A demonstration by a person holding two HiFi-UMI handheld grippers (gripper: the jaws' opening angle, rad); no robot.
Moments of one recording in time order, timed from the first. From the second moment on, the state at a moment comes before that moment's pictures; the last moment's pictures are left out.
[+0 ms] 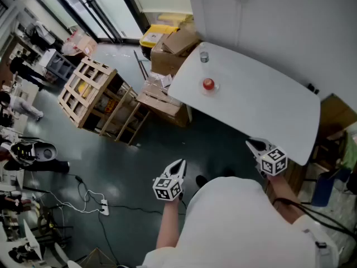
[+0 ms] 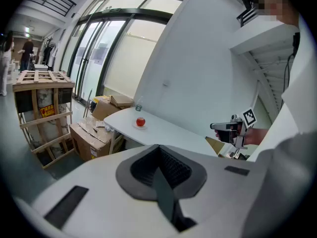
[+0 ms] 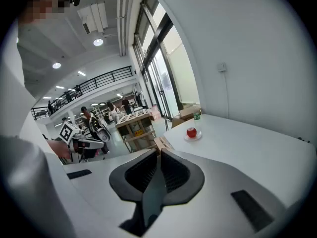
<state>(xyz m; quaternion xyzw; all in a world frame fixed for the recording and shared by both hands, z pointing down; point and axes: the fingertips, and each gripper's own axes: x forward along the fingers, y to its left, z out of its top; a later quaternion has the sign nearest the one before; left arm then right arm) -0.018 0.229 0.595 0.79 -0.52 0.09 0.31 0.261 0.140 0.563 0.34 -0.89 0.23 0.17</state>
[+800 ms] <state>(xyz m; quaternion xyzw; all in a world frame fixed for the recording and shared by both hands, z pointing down) -0.025 0.227 0.590 0.81 -0.50 0.08 0.30 0.250 0.158 0.560 0.36 -0.88 0.24 0.17</state>
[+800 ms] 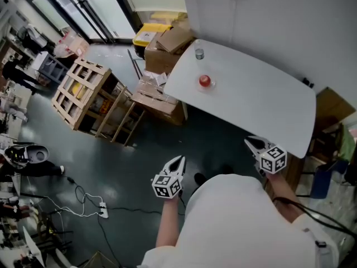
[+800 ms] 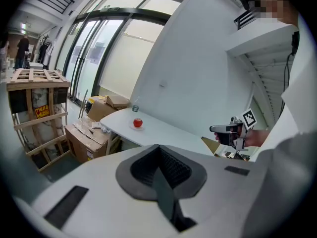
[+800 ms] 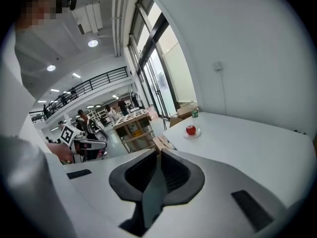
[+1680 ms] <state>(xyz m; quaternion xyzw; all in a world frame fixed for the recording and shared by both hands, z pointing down) -0.087 0.235 0.606 0.82 -0.48 0.11 0.29 0.198 0.180 0.573 0.41 -0.86 0.27 0.14</state>
